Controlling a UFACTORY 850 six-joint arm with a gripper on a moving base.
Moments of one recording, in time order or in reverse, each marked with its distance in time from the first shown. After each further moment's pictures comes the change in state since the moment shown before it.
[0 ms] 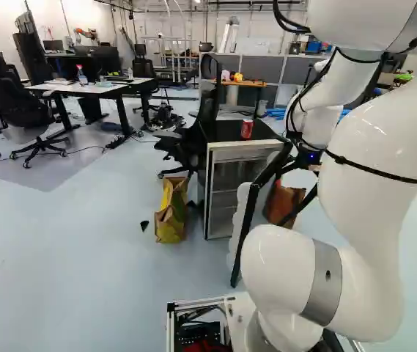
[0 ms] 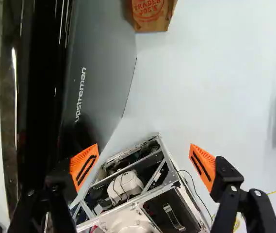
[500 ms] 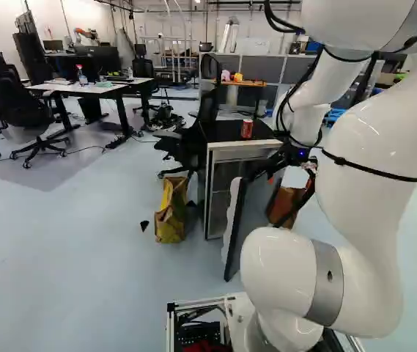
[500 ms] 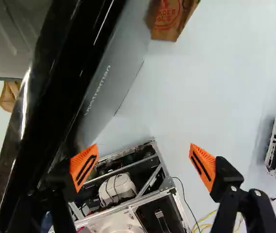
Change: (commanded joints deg) arm 5.1 -0.4 -0.5 -3.8 1.1 0.0
